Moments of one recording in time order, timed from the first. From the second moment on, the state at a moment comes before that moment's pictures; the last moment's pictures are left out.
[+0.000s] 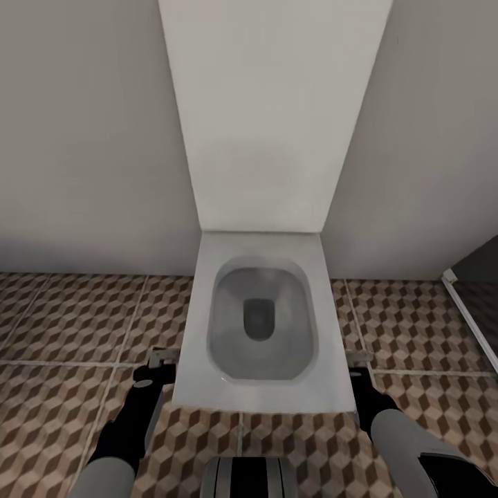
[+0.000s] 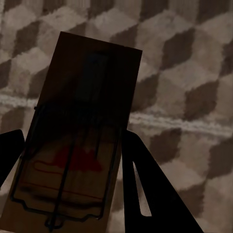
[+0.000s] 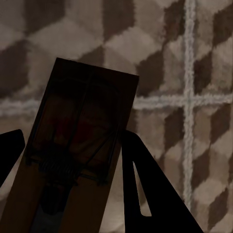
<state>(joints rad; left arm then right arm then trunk) -0.53 -0.13 0.27 -0.86 -0.28 0.30 0.10 -0.79 -0.01 -0.08 -0.29 0.14 0.18 -0.29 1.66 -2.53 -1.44</state>
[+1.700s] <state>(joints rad) -0.53 -0.13 0.27 -0.86 -0.28 0.30 0.10 -0.79 -0.01 -0.08 -0.28 0.15 0.18 -0.29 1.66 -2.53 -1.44</state>
